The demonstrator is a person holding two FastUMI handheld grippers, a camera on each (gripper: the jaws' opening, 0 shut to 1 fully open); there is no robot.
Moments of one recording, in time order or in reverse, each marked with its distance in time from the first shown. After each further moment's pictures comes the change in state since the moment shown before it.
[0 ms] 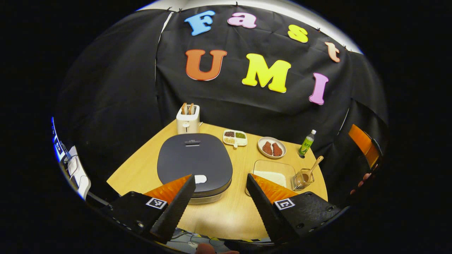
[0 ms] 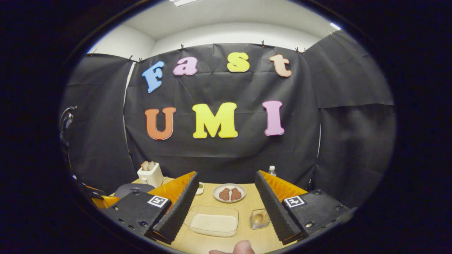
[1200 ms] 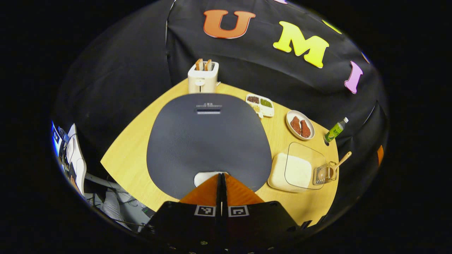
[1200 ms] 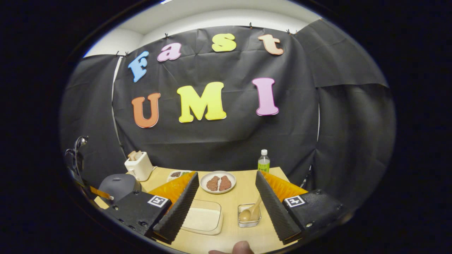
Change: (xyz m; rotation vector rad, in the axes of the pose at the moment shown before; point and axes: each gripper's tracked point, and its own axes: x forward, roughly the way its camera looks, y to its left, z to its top) left arm 0.094 0.055 -0.043 -0.095 0.295 0.068; right arm 0.050 -0.072 -0.055 0.040 0.122 -0.018
